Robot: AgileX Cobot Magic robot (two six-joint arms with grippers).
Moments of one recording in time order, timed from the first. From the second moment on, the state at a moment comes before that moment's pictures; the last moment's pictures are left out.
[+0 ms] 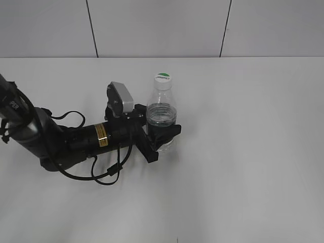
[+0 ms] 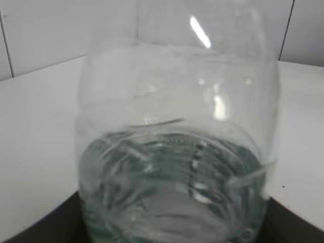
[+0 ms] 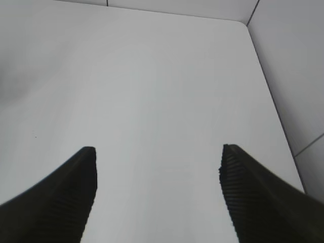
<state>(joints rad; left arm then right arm) -0.41 2.37 -0.99 0.81 -1.25 -0.26 -0.02 0.37 -0.71 0.04 0.93 -0.25</state>
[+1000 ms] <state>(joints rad) -0.41 2.37 -0.99 0.81 -1.25 -0.26 0.02 1.49 -1.50 0.25 1.16 -0.25</state>
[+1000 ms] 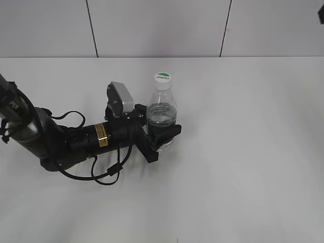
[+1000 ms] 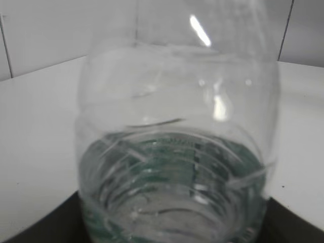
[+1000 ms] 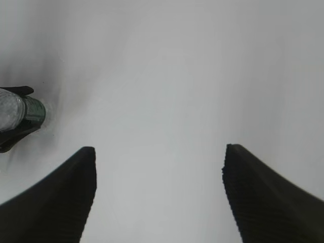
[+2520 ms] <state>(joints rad) -0.41 2.37 -0.99 0.82 -1.26 -0.26 0.52 2.07 -1.90 0.31 1.22 -0.02</state>
